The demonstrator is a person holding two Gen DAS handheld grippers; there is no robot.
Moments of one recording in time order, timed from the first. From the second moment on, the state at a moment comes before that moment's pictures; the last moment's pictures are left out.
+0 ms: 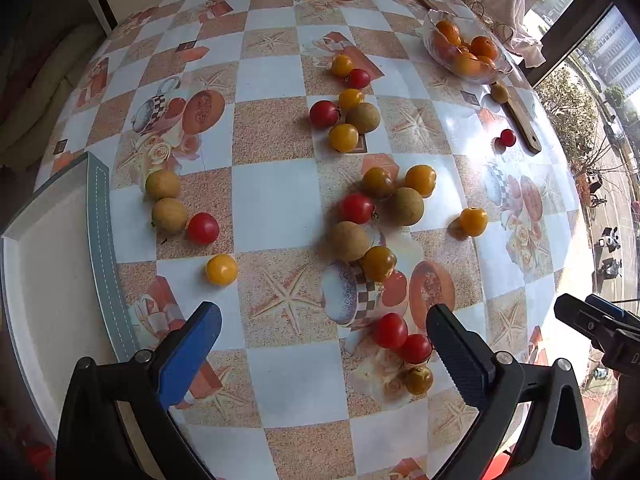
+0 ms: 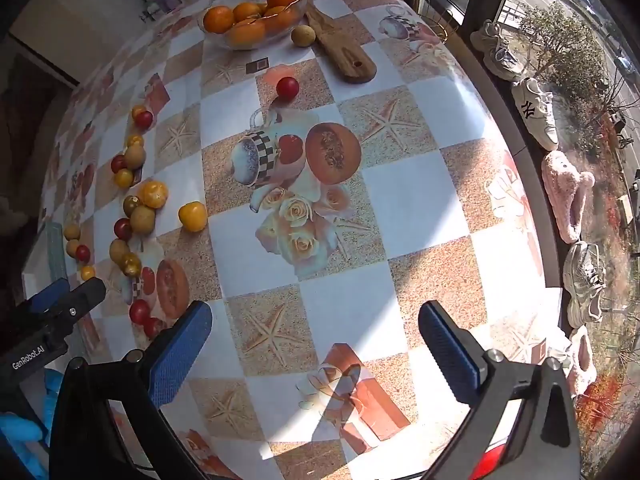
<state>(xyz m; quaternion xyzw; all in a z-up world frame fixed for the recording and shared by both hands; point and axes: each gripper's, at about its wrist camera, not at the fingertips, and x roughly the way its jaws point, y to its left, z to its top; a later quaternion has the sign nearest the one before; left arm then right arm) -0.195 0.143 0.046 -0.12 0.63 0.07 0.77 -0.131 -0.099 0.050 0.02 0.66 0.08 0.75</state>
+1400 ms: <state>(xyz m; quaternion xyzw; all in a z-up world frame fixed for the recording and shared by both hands) -0.237 0.164 0.053 -0.03 0.62 0.02 0.78 -0.183 -0.046 0.039 0.01 0.66 0.04 0.75</state>
